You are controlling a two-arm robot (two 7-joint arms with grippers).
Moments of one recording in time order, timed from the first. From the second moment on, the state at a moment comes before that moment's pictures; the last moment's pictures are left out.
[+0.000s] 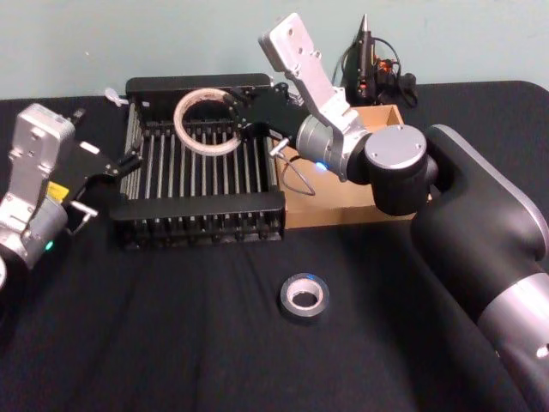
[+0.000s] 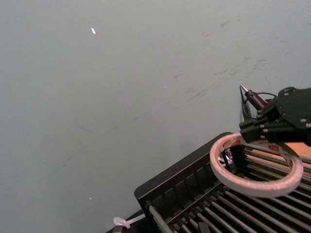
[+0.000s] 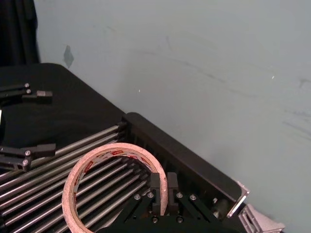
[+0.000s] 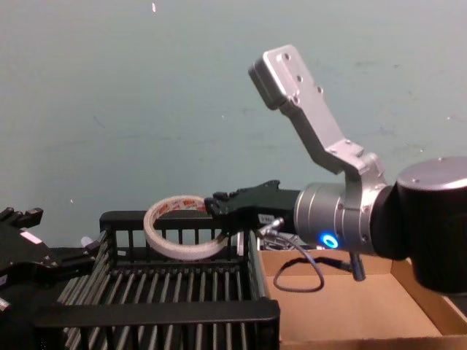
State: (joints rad) left arm -0.20 0.60 0.45 -1.41 -0.25 -0.12 0.03; right arm 0.60 0.06 -0.51 -1.03 0.05 0.08 0.36
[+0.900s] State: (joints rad) left arm -0.20 0.60 0.45 -1.41 -0.25 -0.12 0.03; right arm 0.60 0.06 -0.51 -1.01 0.03 0.07 0.36
